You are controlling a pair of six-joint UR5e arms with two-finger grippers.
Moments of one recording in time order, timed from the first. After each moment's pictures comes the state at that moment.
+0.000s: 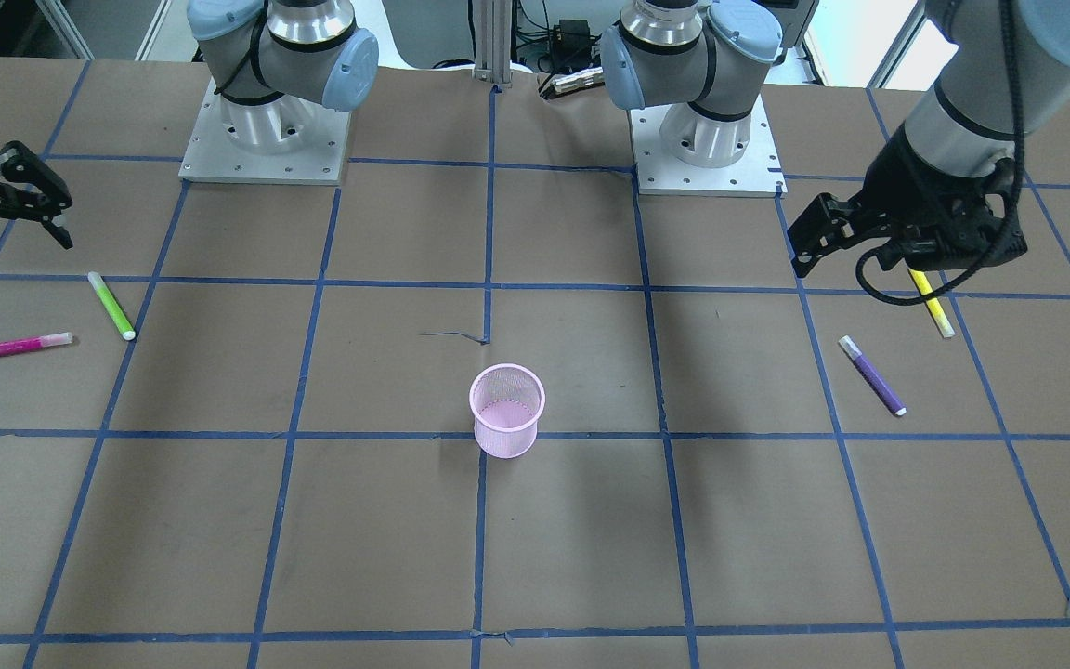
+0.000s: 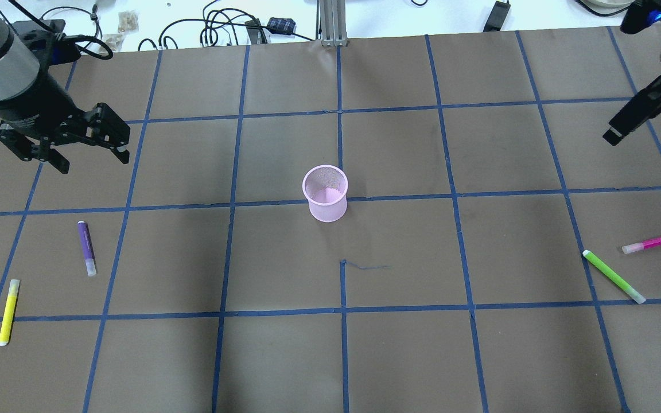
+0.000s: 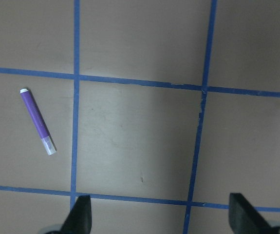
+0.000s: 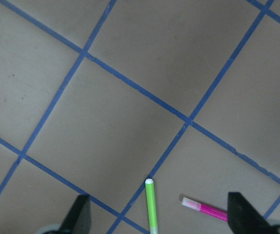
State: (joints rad) left arm -1.30 -1.57 -1.66 -1.55 1.57 0.11; right arm 1.15 -1.55 1.63 -1.62 -1.53 -1.04
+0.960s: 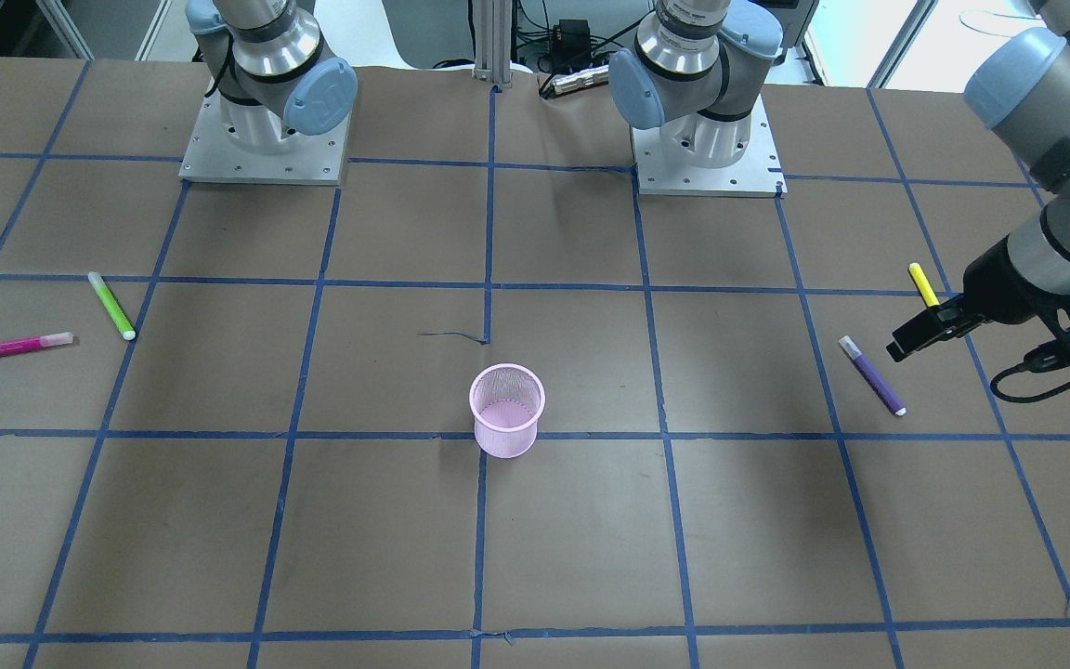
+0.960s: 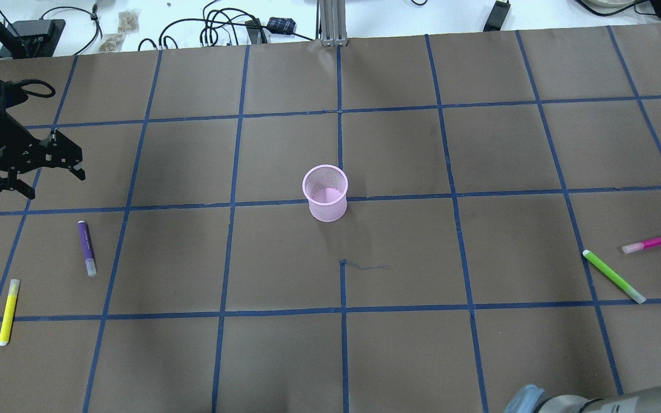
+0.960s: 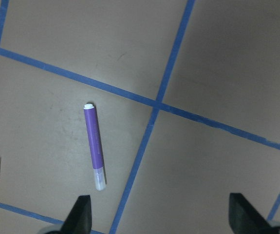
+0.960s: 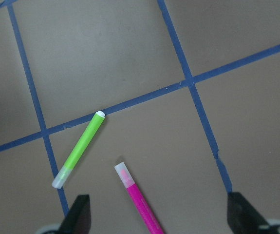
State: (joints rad) left arm -1.06 -1.74 -1.77 -1.29 1.57 0.13; right arm 0.80 -1.33 1.65 -1.64 -1.41 -2.06
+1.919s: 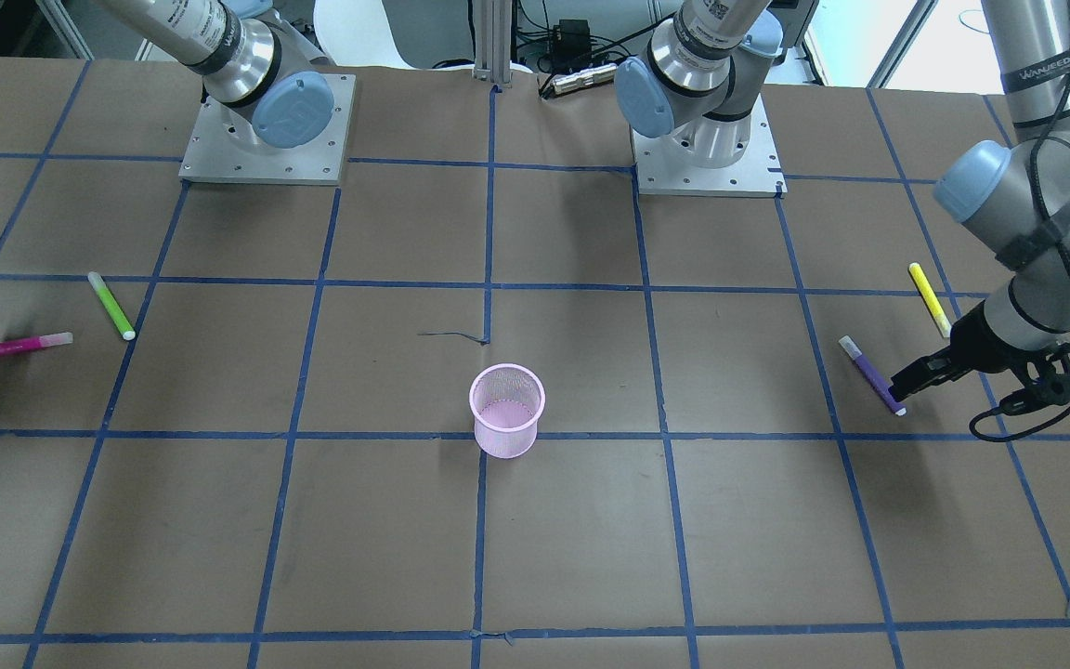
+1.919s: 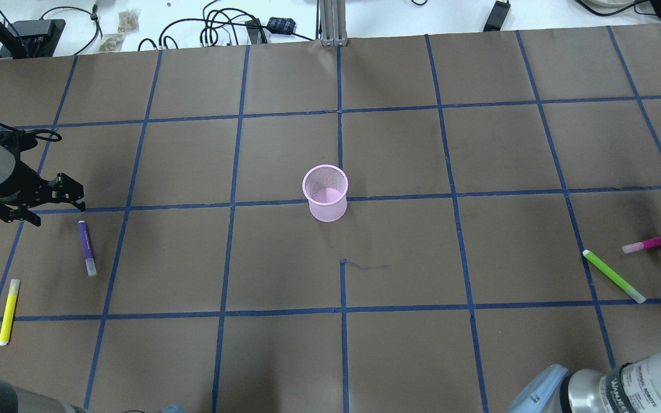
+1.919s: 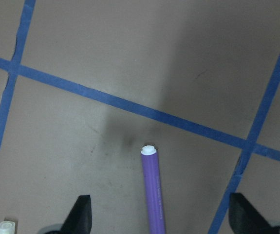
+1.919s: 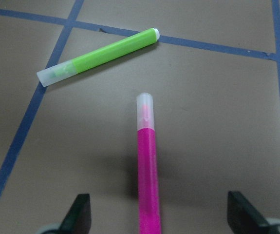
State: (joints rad) left arm -0.97 -1.89 -1.92 -0.95 1.59 0.27; right arm 0.60 -1.04 1.64 -1.64 -1.32 -2.84
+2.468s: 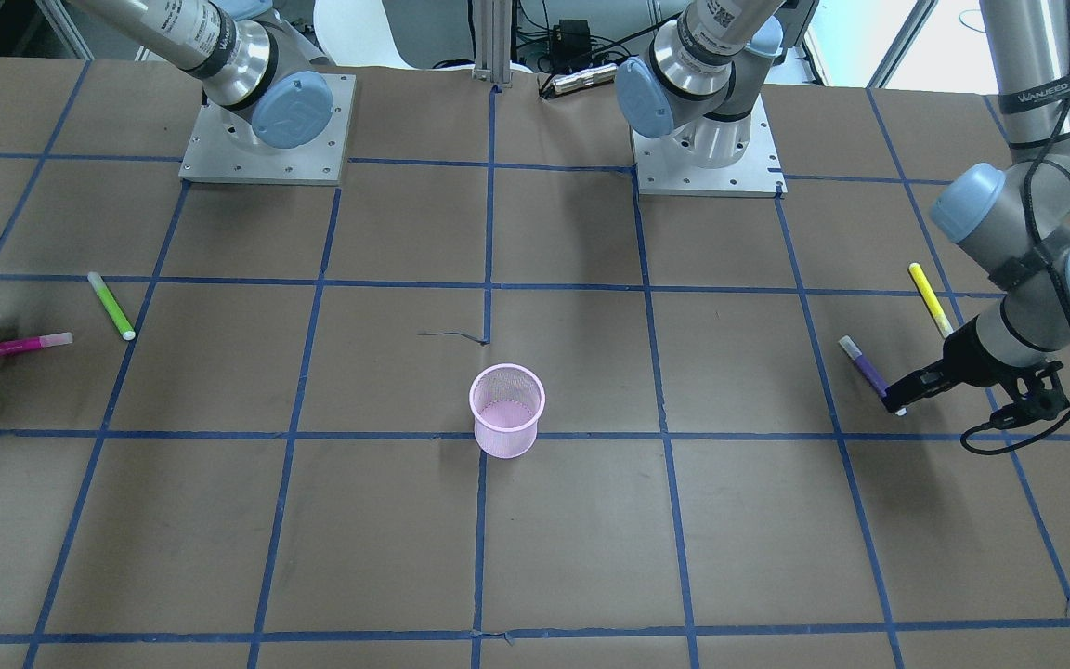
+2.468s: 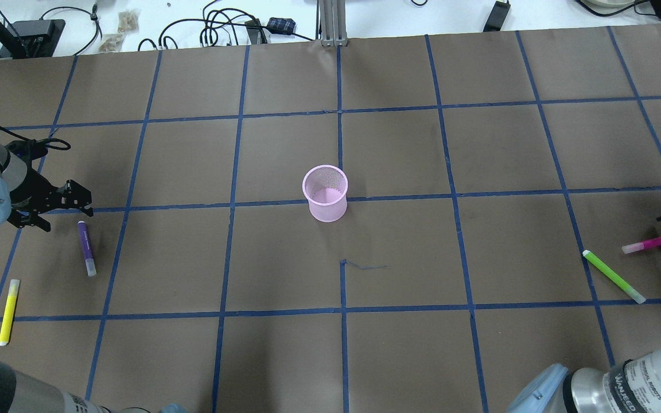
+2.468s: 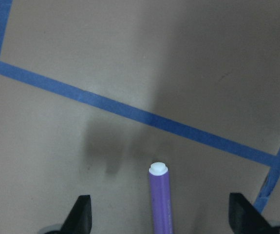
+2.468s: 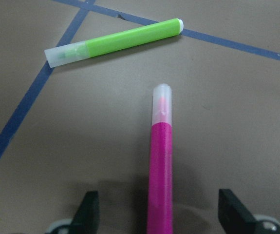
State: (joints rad) left arm -0.96 -1.96 -1.91 -0.91 1.59 0.25; right arm 0.60 -0.98 1.64 -1.64 -1.32 -2.93
